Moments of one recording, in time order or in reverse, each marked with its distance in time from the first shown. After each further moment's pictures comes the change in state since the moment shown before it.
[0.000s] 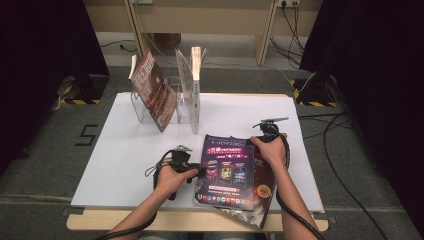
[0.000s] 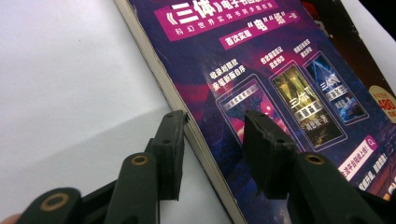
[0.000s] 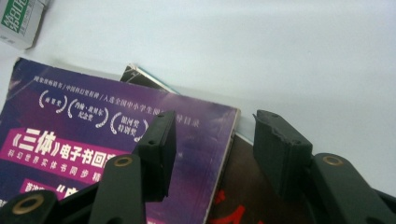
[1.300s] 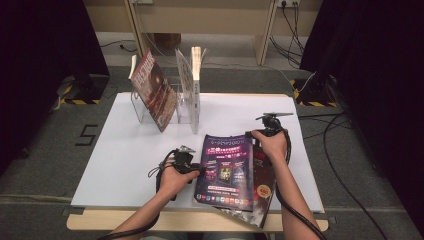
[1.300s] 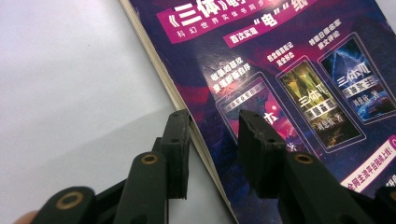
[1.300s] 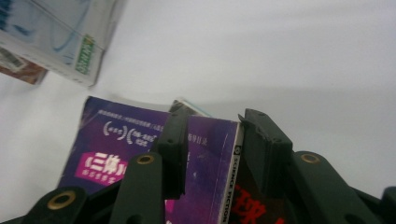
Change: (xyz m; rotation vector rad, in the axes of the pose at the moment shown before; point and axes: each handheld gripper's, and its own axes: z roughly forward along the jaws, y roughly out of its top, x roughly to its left) left arm -0.011 0.001 0.000 0.021 0.089 0.046; right arm 0.010 0.012 -0.024 -0.068 0.116 0.064
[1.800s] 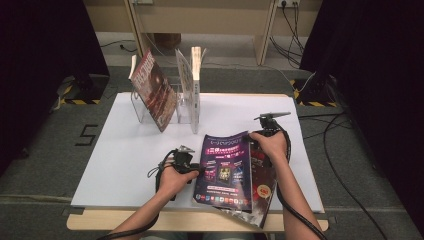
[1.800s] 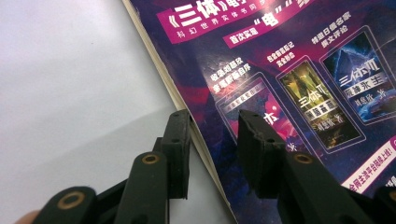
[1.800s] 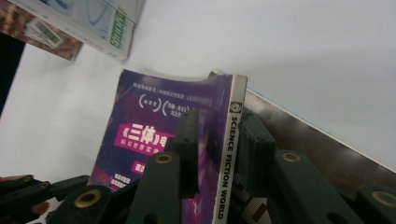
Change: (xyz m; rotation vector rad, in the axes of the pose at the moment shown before) left arm 0.001 0.000 -0.001 0.000 0.001 -0.003; right arm 0.010 -0.002 -0.002 0.114 0.069 0.012
